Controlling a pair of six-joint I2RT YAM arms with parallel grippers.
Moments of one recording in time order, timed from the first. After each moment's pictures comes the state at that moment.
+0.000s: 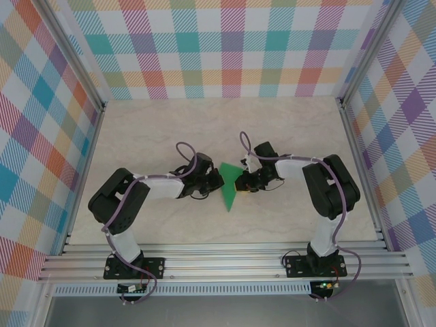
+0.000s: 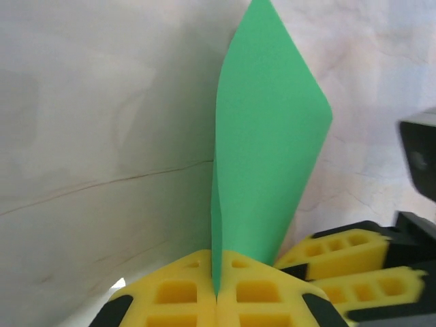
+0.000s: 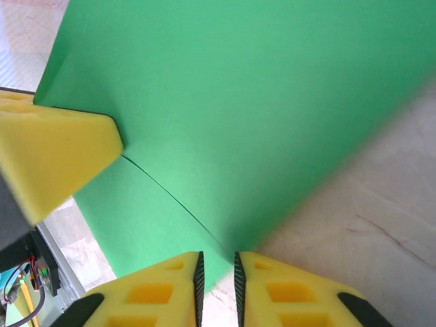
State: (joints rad) left arm -0.66 1.75 0.84 0.09 0.20 -1.05; right arm 0.44 1.85 0.98 -0.35 -0.70 0.33
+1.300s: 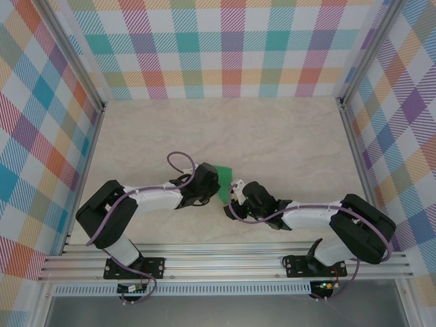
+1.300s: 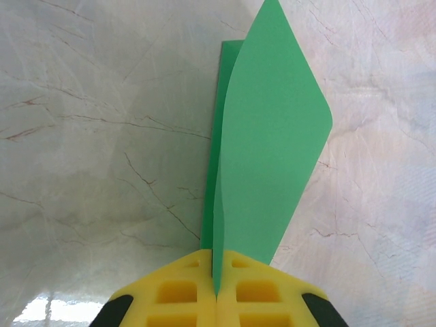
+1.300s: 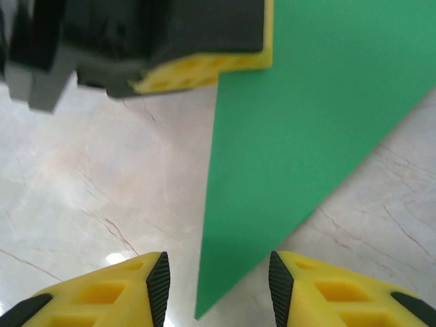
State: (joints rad) left arm -0.80 1.62 0.79 -0.03 -0.13 -1.34; right arm 0.92 1.41 0.45 0.26 -0.08 0.24
